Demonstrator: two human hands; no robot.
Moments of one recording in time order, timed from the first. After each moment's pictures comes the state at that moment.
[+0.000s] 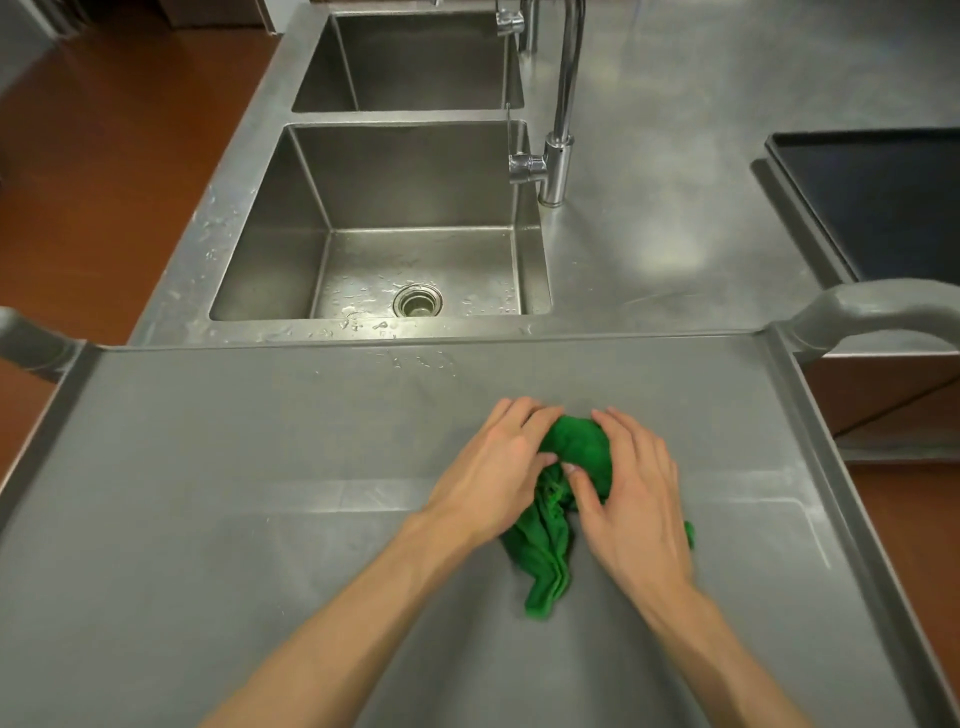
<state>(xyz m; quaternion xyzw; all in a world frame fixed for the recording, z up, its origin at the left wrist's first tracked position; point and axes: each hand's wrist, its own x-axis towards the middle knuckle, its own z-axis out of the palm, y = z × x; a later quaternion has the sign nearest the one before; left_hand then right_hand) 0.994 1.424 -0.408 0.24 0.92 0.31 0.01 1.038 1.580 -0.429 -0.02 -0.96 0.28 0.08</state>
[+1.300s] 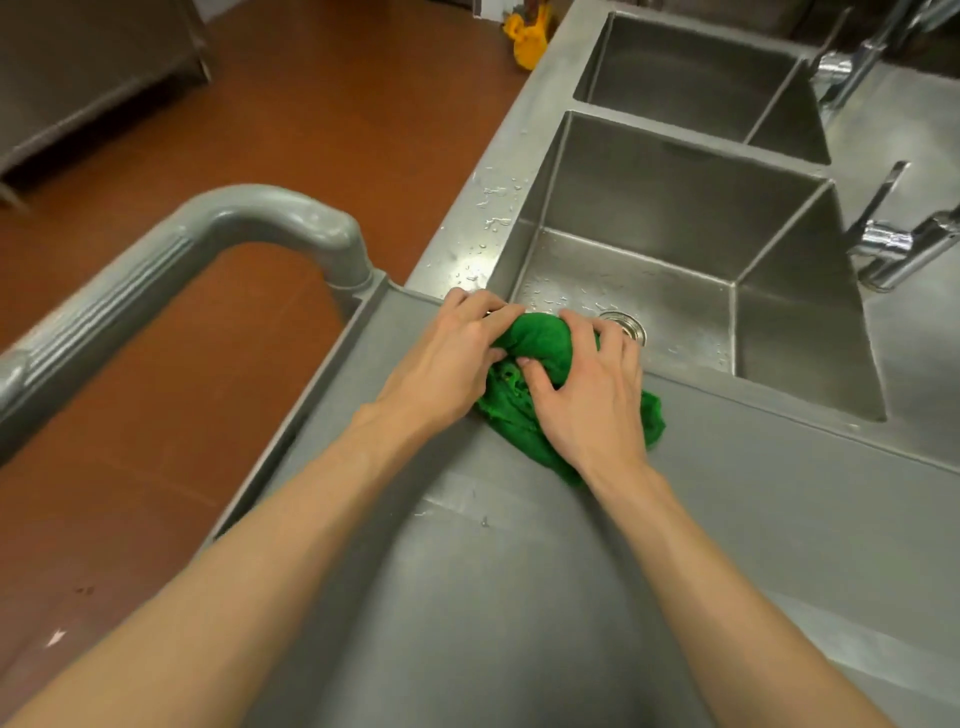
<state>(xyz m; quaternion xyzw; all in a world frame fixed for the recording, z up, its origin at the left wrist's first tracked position) 0.931 1.051 -0.430 0.07 0.96 0.24 -0.12 0.916 1.210 -0.437 0.12 -0.95 0.27 0.05</state>
